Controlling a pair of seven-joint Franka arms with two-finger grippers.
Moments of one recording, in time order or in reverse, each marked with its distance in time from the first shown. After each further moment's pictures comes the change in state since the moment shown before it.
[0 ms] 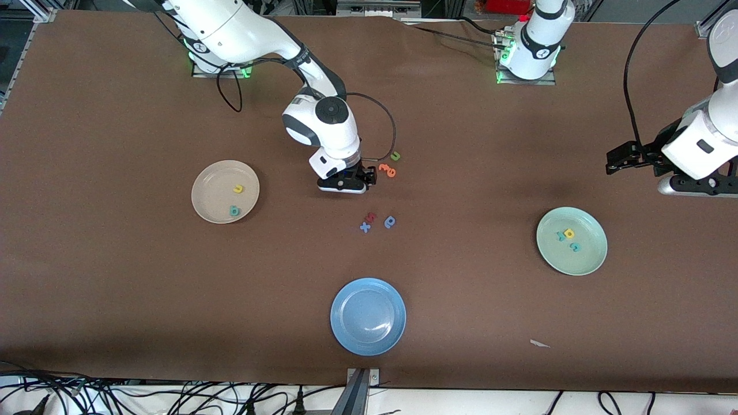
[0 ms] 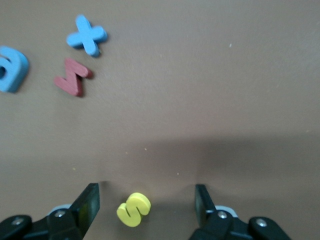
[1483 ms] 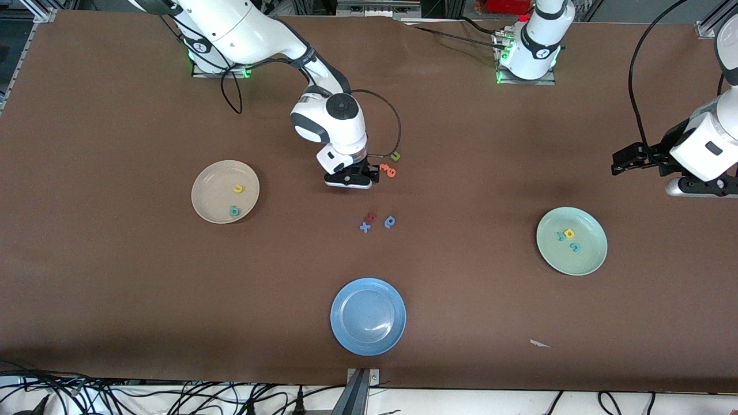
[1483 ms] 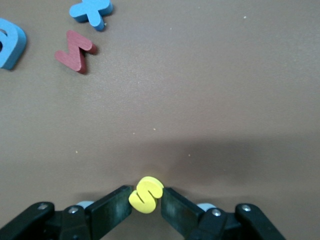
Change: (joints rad) left arm 0.015 0.001 0.000 0.002 0.000 -0.005 0.001; right arm 0.038 0.007 -0.008 0.007 -0.030 -0.019 0.059
